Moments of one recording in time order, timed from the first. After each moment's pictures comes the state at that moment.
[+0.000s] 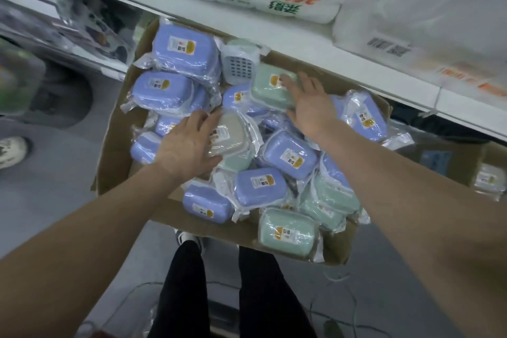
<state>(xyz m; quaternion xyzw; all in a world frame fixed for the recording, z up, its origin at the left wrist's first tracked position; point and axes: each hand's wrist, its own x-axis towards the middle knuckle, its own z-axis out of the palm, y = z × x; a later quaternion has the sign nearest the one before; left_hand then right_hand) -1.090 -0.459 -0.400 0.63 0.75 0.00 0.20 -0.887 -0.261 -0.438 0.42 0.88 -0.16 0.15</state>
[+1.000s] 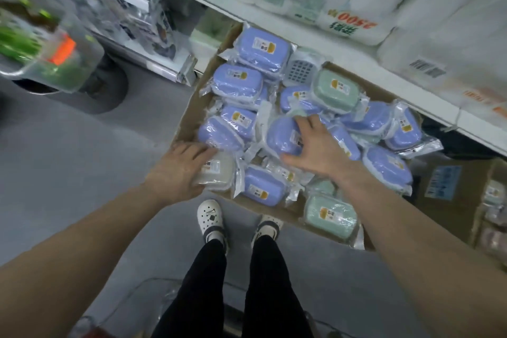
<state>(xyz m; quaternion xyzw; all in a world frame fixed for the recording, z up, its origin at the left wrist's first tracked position) -1.199 -0.646 -0.396 0.68 0.70 0.02 0.20 -0.953 -0.425 -0.377 0.38 0.88 -0.26 0.12</state>
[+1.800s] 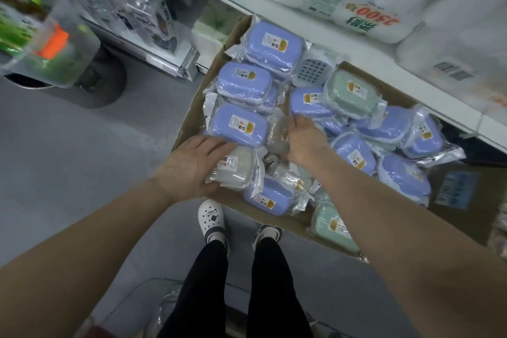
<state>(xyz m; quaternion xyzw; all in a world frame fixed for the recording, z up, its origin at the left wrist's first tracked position) -1.209 -0.616 -0.418 0.72 0.66 0.07 0.21 -1.009 -0.407 -0.443 0.38 0.87 -0.13 0.29</state>
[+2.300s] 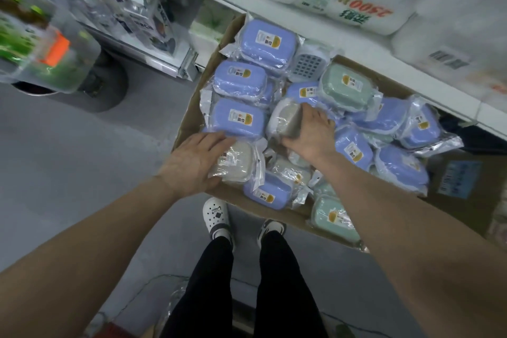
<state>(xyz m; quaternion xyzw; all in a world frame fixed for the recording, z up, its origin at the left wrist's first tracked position) -1.202 -0.611 -0.412 0.70 0.68 0.05 0.22 -0.989 -0.406 -0.430 0.49 0.84 -0.19 0.12</state>
